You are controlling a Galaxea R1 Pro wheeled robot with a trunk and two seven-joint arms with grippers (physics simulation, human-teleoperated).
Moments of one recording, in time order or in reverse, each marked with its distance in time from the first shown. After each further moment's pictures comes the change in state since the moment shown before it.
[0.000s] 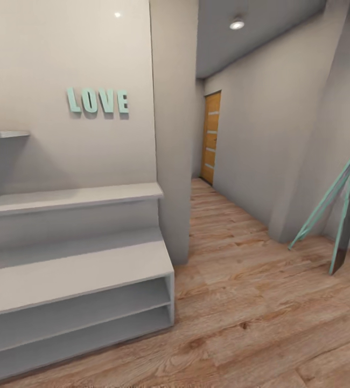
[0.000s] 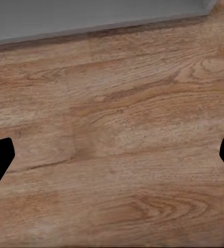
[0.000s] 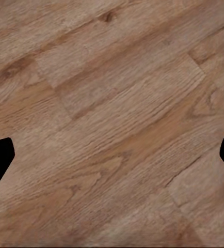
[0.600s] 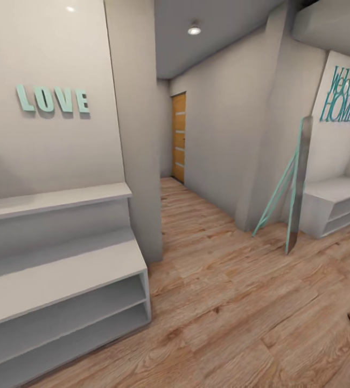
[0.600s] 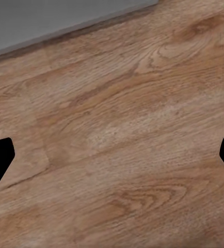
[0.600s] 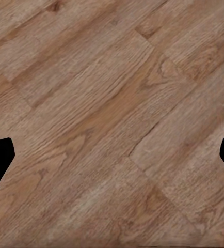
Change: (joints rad) left arm 0.005 0.003 -0.001 -0.003 -0.029 -0.004 -0.002; right arm 0.000 0.000 -0.001 0.000 -0.001 0.000 0.000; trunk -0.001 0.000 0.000
